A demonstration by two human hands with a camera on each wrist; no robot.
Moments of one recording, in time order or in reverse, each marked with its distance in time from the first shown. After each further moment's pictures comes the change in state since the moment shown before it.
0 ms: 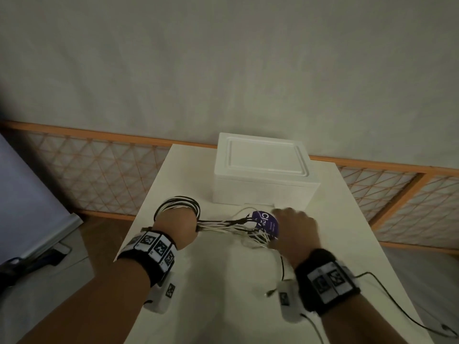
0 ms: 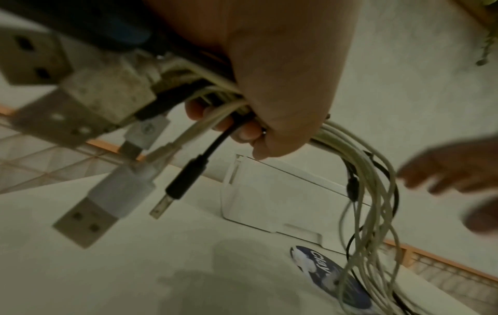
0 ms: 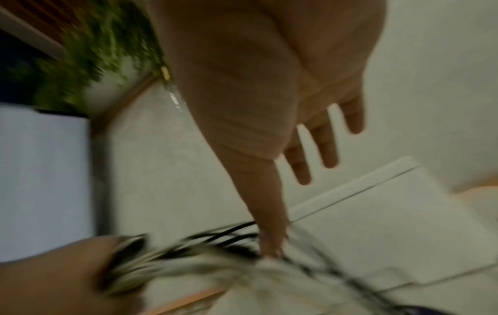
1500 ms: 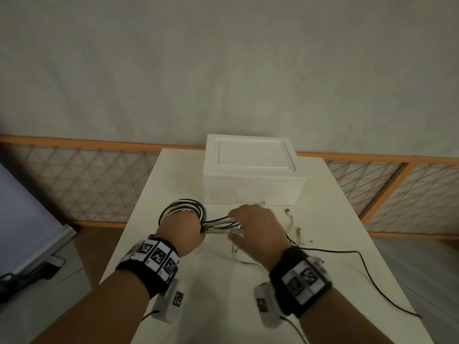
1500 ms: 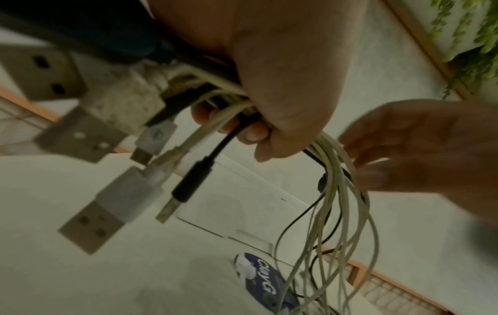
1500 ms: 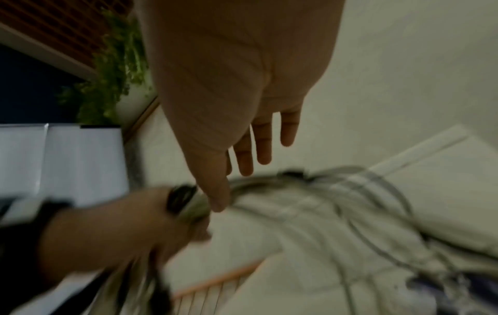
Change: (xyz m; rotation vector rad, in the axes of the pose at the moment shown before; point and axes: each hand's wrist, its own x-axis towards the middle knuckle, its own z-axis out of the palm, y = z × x) left_hand -0.009 0.030 -0.004 -0.154 0.036 0.033; right_hand -0.017 -0.041 0.002 0.331 0.377 -0.372
